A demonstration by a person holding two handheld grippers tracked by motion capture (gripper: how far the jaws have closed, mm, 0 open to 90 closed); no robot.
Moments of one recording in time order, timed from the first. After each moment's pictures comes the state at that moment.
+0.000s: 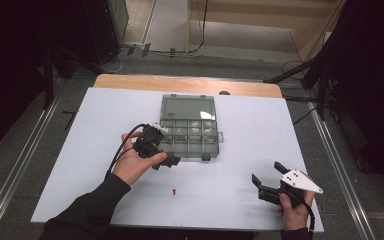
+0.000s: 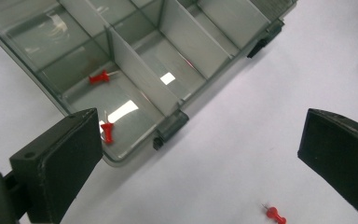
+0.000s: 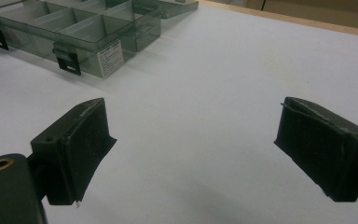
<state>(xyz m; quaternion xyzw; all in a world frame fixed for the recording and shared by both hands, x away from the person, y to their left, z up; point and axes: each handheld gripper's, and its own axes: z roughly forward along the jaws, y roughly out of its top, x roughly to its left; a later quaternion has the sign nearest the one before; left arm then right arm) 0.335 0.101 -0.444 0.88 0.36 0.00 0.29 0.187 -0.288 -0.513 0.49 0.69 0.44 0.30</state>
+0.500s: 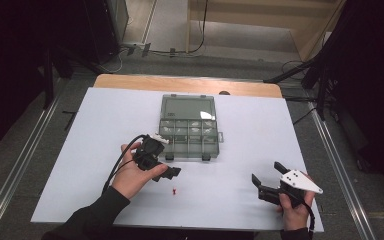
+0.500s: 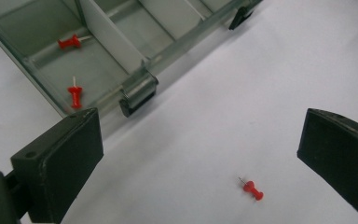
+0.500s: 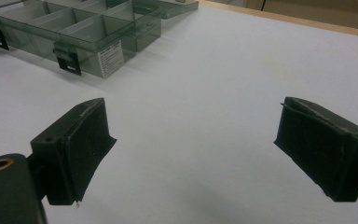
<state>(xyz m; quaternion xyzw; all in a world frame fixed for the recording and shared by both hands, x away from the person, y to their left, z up) 0.306 0.100 -0.451 0.88 0.37 0.00 0.28 0.187 -0.287 -0.512 0.49 0.69 0.44 0.30</state>
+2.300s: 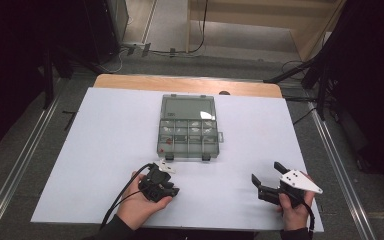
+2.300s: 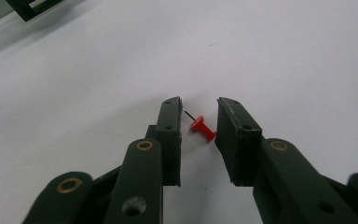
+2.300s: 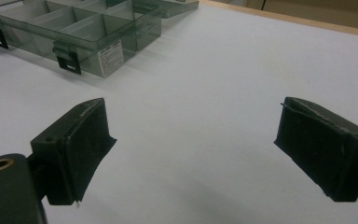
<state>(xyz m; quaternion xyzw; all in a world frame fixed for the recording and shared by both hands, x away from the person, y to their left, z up) 0.244 0.087 -0.484 0.89 0.37 0.01 0.26 0.187 -0.287 -0.513 0.49 0.69 0.44 0.30</state>
